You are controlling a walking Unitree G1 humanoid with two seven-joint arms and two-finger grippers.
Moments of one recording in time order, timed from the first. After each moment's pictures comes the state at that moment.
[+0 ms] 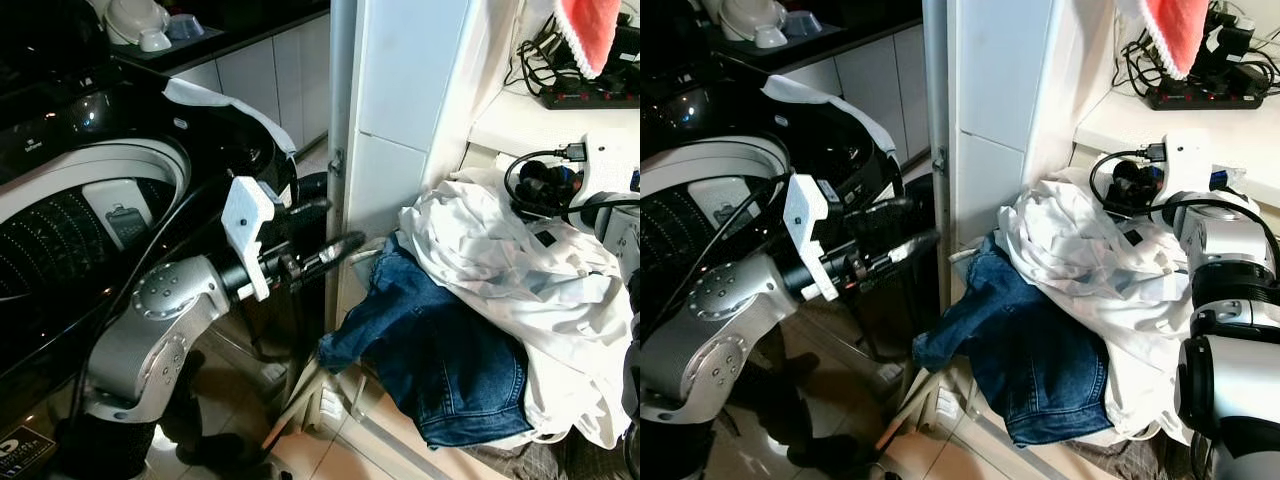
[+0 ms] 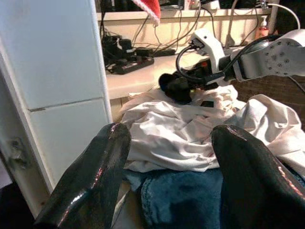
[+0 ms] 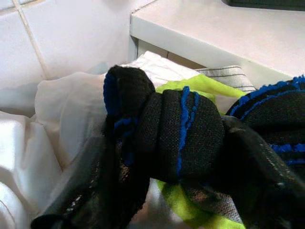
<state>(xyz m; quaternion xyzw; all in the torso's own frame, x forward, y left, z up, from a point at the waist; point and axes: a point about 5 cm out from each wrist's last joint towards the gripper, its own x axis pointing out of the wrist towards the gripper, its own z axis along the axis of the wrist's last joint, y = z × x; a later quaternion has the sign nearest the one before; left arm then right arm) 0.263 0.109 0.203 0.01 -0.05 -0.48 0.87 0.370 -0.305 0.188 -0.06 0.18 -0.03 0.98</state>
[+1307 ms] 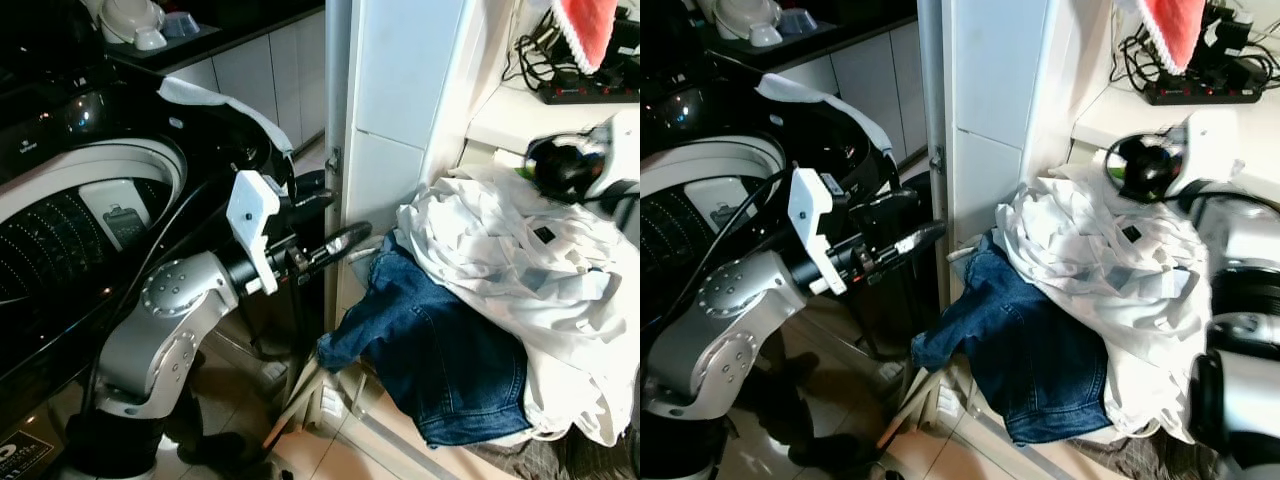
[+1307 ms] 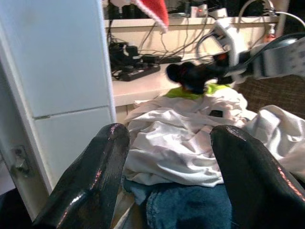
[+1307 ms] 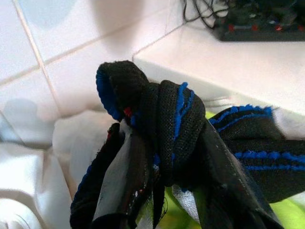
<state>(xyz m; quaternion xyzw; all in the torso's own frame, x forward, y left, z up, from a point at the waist) 0.271 0.103 0.204 0.00 -0.07 -0.46 0.89 0.359 -0.312 0.223 -0.03 0.11 -0.01 0.99</state>
